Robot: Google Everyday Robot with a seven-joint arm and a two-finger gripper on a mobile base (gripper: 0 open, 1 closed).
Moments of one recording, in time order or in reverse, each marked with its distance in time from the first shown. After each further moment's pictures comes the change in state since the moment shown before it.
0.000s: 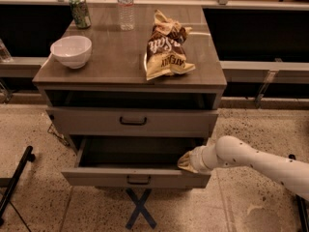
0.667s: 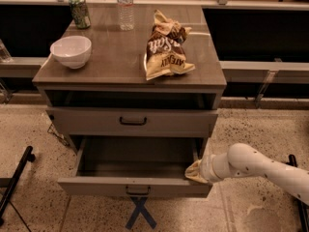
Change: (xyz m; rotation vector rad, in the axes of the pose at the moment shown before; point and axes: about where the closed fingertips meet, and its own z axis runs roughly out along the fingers) arm 0.021 0.034 -0.026 -0.037 -0.008 0.073
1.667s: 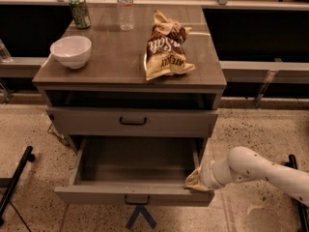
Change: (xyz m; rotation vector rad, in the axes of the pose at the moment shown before) arm 0.009 0.037 -0.002 -0.097 0.021 0.031
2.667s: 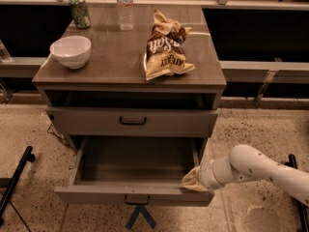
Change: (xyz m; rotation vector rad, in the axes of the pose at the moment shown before) arm -0.034 0.016 -0.017 -0.029 -0.070 -0.034
